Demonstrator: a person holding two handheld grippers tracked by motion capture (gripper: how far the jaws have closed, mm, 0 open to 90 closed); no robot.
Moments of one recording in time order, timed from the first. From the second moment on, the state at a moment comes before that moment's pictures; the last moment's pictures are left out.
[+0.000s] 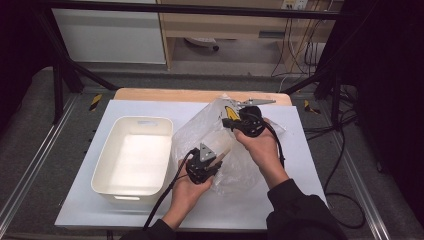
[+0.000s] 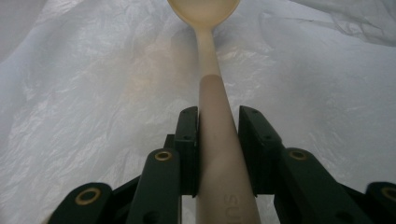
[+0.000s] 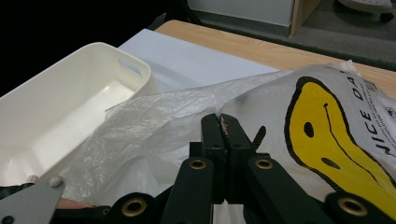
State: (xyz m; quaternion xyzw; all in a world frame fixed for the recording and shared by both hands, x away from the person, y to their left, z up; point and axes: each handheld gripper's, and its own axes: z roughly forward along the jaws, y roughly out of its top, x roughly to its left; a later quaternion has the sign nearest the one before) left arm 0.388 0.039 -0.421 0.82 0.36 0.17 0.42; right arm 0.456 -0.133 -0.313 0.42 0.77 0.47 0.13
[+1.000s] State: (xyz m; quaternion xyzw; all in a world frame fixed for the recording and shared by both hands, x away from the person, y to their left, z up) left arm 0.416 0.007 -0.430 0.82 0.33 0.23 0.42; right arm 0.449 -0.137 -0.301 0.41 0.77 0.48 0.13
